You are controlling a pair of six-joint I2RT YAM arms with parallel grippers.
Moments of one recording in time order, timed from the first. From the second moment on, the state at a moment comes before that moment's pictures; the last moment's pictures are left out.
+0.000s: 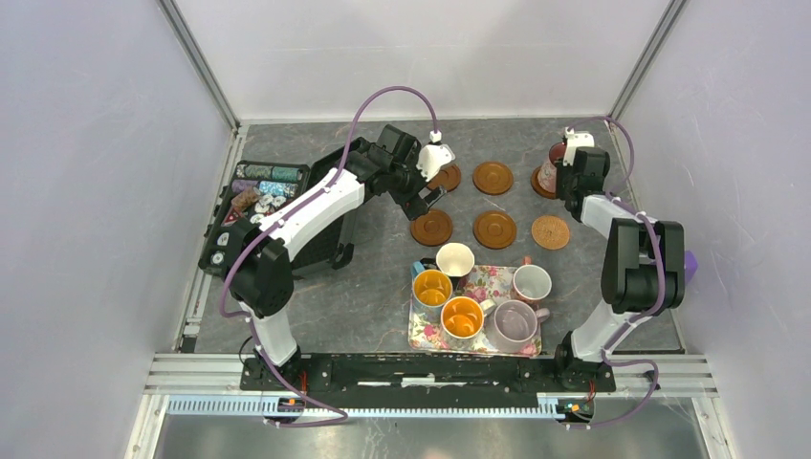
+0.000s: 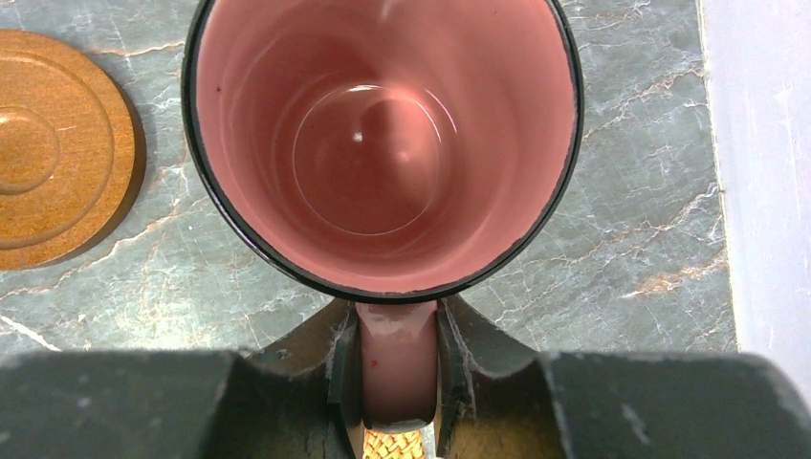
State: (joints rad) left arm -0.63 1.80 1.58 -0.62 0.18 0.41; right arm -0.10 1.71 0.98 0.13 0.07 -0.13
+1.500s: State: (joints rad) left arm -0.67 1.67 1.33 -0.88 0.47 0.83; right arm -0.09 1.38 0.94 -0.04 -0.14 -0.28
